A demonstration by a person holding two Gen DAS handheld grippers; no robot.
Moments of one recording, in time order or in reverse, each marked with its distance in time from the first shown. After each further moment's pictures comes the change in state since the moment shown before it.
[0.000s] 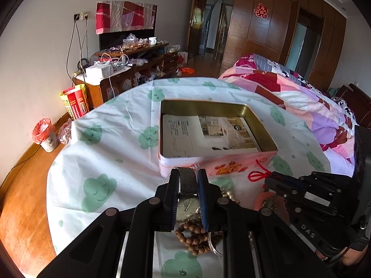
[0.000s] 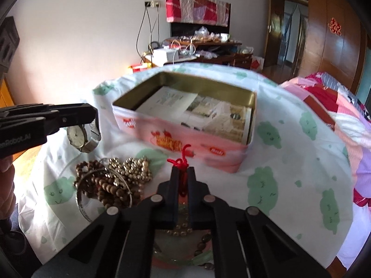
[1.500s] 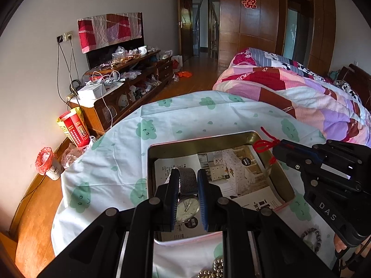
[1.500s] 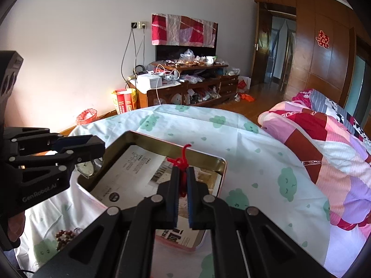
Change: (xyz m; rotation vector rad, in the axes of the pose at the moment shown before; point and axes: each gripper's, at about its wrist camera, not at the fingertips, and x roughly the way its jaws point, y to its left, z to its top) left arm 0.061 -0.025 0.075 0.131 0.001 0.051; right arm 0.014 -0.046 0.085 0.016 -0.108 -0.075
